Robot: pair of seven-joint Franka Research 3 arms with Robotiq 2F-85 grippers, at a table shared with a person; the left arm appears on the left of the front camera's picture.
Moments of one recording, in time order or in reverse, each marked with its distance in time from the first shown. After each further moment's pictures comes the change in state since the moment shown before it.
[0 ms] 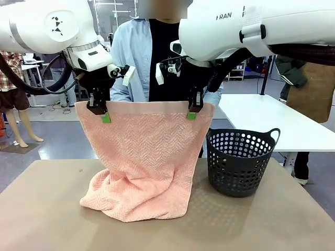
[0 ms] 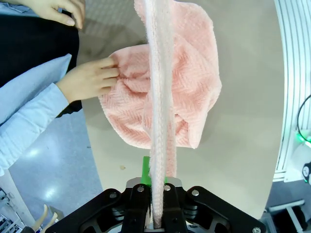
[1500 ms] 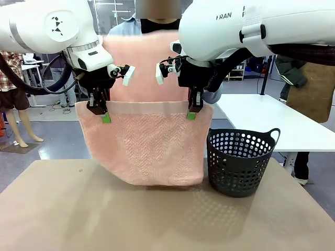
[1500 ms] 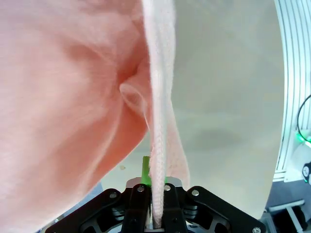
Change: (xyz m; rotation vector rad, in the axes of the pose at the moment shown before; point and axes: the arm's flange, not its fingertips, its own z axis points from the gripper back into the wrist) left arm 0.000 0.000 0.000 0.000 0.000 0.000; right arm 0.000 0.000 0.000 0.000 0.000 0.000
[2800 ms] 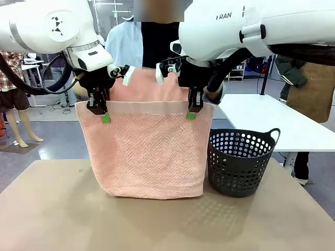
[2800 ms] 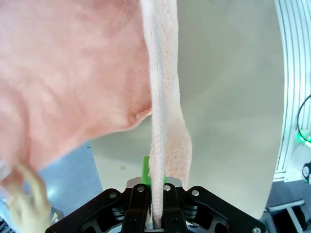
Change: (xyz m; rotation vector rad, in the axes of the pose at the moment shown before) left arm 0.000 0.000 0.000 0.000 0.000 0.000; right arm 0.000 0.000 0.000 0.000 0.000 0.000
